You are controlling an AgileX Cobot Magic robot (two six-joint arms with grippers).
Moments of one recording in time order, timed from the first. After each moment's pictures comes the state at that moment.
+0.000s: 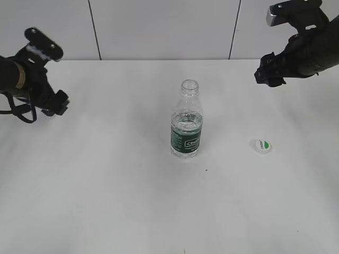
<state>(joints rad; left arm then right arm) -0.14 1.89 -1.03 1.10 0.05 -0.52 0.22 1.72 -1.09 0.06 0.28 -0.27</state>
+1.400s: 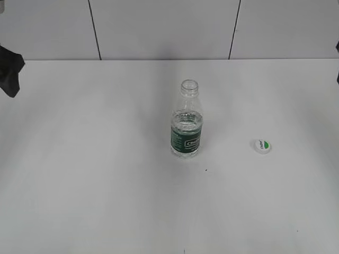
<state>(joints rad) -0.12 1.67 -1.35 0.22 1.11 -0.06 0.06 1.67 -1.43 -0.04 1.20 -0.14</state>
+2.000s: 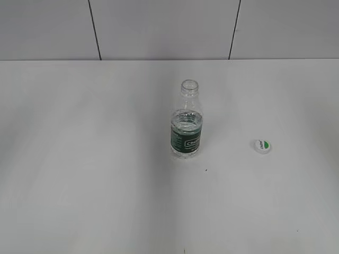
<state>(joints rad) -0.12 1.46 -1.14 0.18 1.17 -0.05 0.04 1.37 -1.33 0.02 1.22 -0.16</state>
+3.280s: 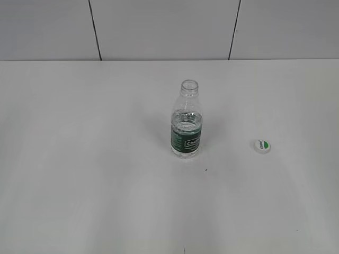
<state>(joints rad) -0.12 0.55 -0.54 0.10 1.06 -0.05 0.04 0.74 -0.59 0.02 1.09 -0.16</state>
